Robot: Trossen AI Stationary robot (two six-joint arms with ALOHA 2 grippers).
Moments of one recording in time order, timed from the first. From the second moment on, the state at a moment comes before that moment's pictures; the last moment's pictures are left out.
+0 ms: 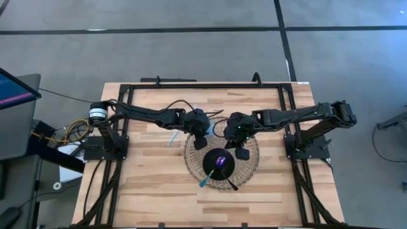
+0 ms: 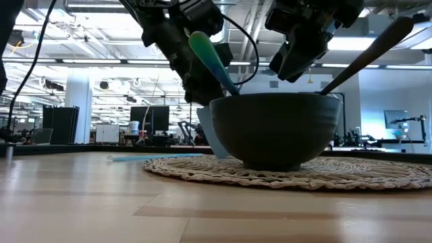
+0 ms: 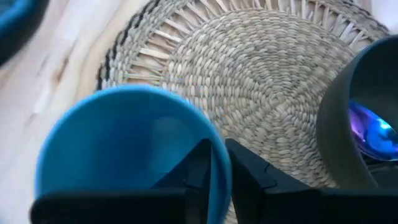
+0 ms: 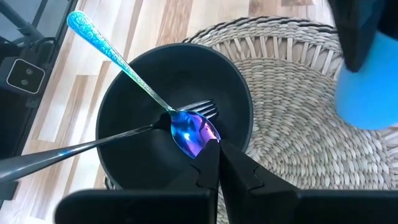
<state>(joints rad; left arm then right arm) 0.07 1.62 1.16 -0.24 -0.02 -0.08 -0.01 1.42 0.98 -0.47 -0.28 -0.01</state>
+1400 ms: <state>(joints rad) 0.23 1.31 1.01 -0.48 -0.30 -0.08 -0.01 1.42 0.98 -0.46 -0.28 -0.01</state>
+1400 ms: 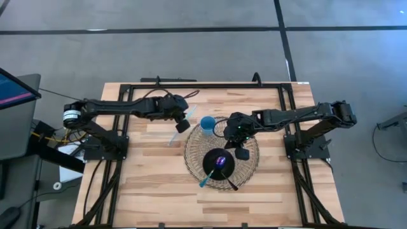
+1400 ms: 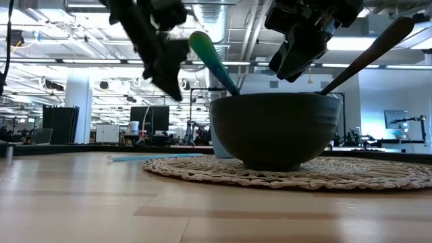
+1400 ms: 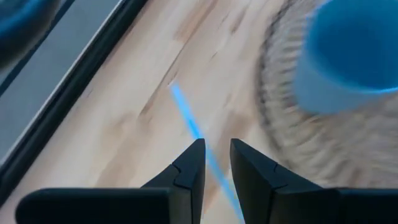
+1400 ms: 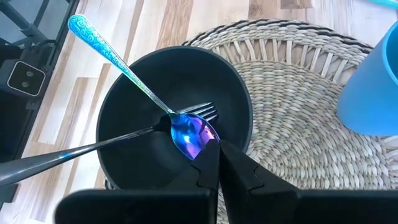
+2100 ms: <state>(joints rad) 0.37 1.37 0.59 0.19 -0.02 -0.16 -0.01 1.42 0.98 -0.45 -0.28 -0.01</state>
